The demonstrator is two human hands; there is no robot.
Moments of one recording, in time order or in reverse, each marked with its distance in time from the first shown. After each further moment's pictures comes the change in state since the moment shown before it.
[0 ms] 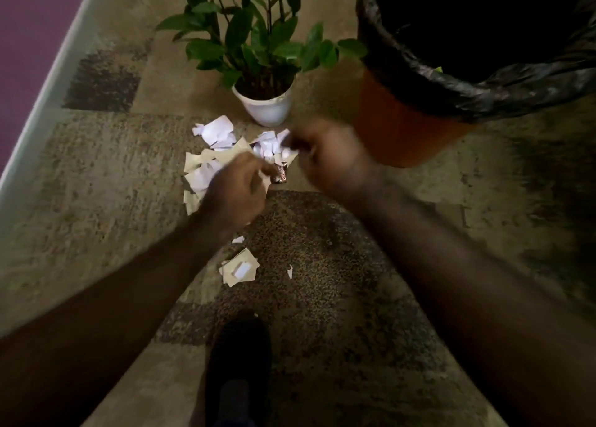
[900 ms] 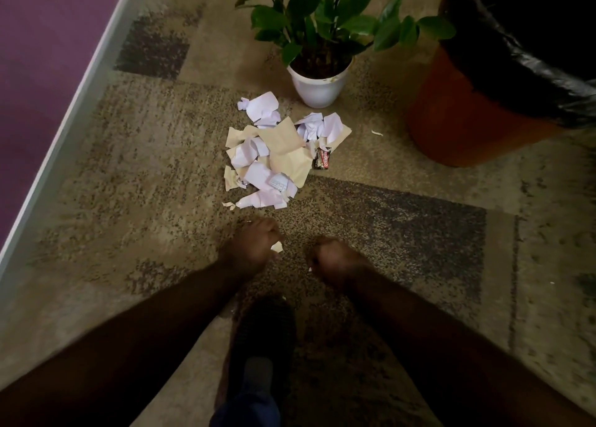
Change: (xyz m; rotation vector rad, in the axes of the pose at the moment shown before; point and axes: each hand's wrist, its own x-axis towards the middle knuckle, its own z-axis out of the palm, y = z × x) left_hand -0.099 -0.091 0.035 0.428 -0.619 -0.057; right_hand -0.084 0.039 0.163 -0.230 -0.796 0.111
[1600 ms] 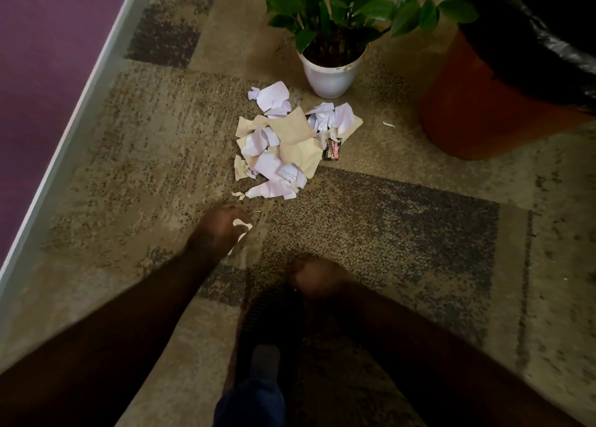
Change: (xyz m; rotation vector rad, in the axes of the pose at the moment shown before) left_hand -0.034 -0.053 -0.011 -0.376 0.276 -0.372; right_hand 0.004 -0.043 0.041 -0.414 -0.153 -0.341
